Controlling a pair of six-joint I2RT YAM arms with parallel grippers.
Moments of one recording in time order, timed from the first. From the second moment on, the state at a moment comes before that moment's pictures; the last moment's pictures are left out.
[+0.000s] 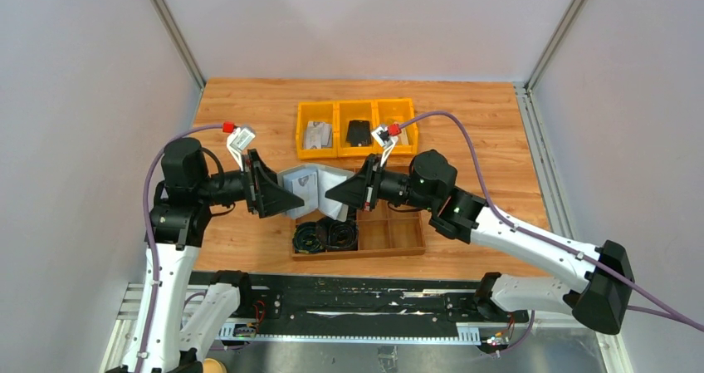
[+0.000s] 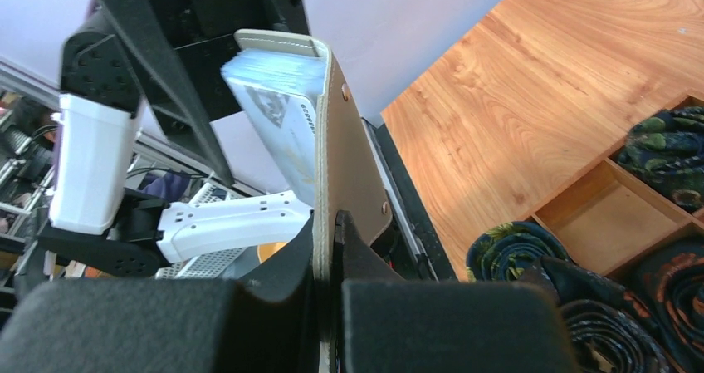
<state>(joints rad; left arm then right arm) -0.06 0.75 1.02 -0.66 1.18 -0.29 0.97 1.14 0.92 0.23 -0.34 0.73</state>
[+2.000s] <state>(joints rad) -0.06 0.75 1.03 -0.72 0.78 -0.25 0.99 1.36 1.27 -0.04 -0.33 0.70</state>
